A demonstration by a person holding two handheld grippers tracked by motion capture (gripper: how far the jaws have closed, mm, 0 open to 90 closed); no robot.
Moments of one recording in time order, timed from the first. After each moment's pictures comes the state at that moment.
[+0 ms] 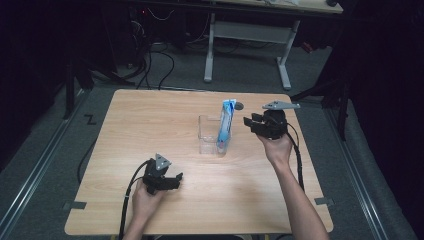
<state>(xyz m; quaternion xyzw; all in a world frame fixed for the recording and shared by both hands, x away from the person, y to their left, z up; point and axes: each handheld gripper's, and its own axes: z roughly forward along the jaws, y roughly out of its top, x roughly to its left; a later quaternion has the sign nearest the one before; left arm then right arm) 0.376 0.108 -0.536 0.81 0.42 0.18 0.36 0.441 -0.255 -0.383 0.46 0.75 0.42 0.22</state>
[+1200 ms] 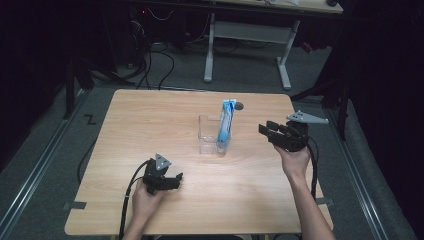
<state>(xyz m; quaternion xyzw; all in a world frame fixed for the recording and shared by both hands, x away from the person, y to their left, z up) 0.376 0.108 -0.536 0.81 0.42 0.18 0.36 0.395 -0.298 -0.380 0.47 0.72 0.48 0.21</state>
